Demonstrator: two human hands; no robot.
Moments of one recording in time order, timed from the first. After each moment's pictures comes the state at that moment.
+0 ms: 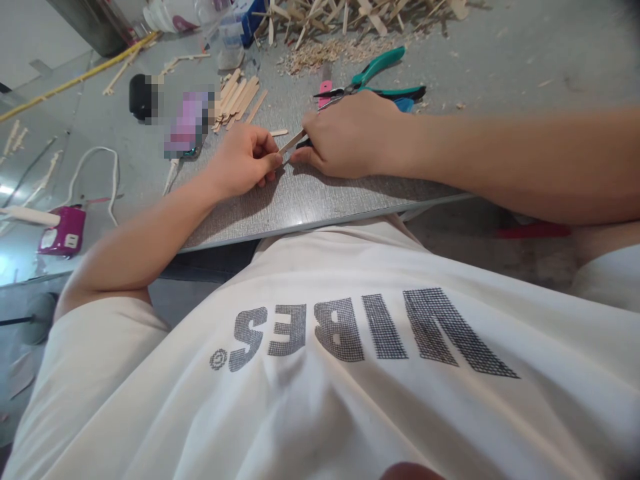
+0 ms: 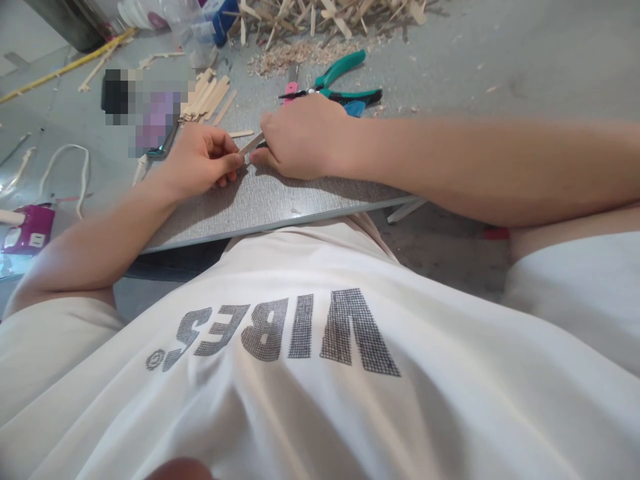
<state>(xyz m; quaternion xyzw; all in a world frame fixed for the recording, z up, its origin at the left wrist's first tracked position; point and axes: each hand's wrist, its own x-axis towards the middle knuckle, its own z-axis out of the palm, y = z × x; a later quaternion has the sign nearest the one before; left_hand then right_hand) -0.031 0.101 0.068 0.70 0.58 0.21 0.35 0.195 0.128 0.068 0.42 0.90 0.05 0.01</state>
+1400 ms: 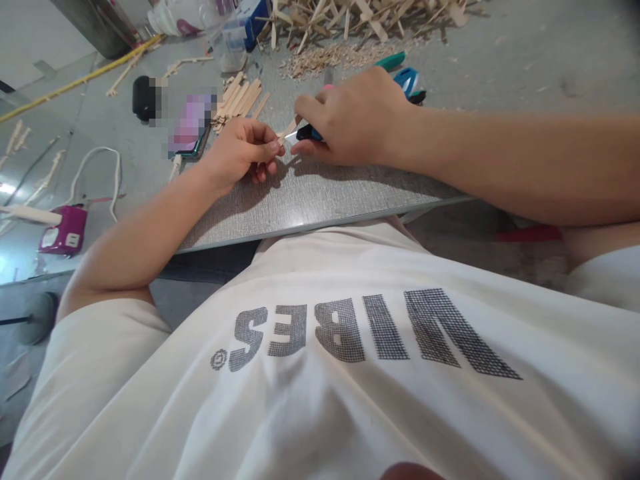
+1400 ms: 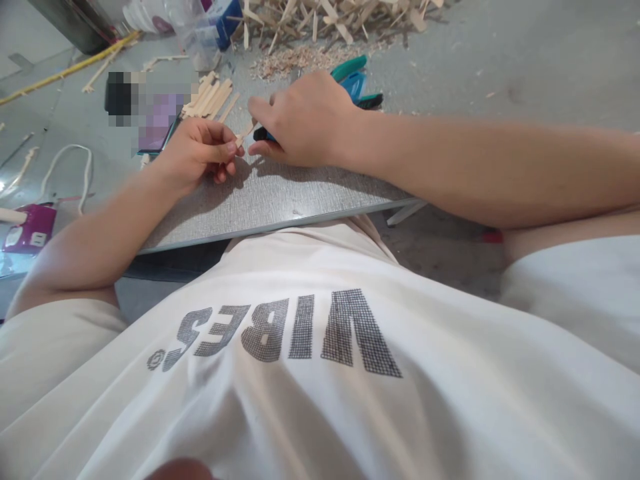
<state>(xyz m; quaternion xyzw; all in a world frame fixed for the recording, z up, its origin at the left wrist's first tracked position) -0.043 0.111 0.070 0.65 0.56 0.24 0.46 0.203 0.135 0.070 0.42 0.90 0.10 -0.05</state>
